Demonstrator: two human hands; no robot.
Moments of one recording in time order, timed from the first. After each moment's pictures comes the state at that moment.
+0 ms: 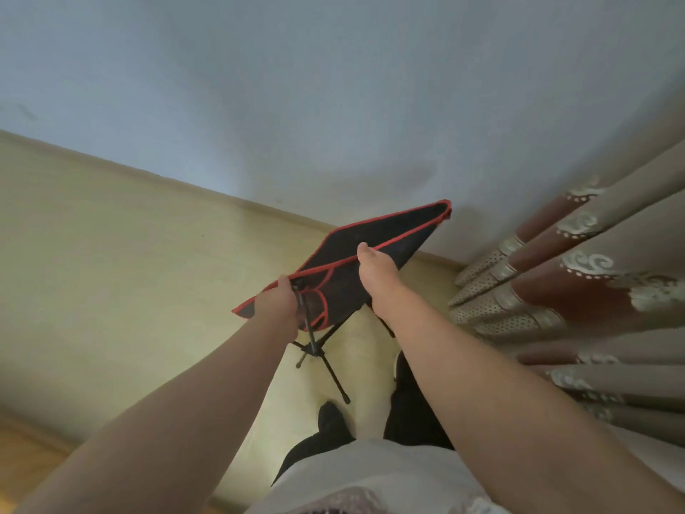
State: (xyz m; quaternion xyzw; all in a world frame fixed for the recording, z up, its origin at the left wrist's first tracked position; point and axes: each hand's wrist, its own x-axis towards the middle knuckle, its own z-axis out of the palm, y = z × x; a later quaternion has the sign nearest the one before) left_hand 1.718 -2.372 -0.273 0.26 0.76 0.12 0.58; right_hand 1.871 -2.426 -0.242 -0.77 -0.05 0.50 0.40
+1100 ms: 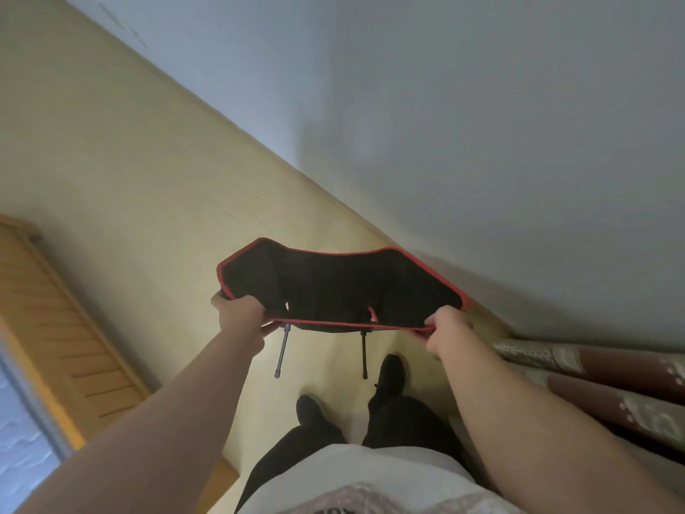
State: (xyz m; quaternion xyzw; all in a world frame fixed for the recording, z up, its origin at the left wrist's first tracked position) left_hand 1.785 -2.281 -0.277 0.07 0.83 0.31 0.46; right_hand 2.082 -2.339 -0.331 -0.74 0.23 0.55 0.32
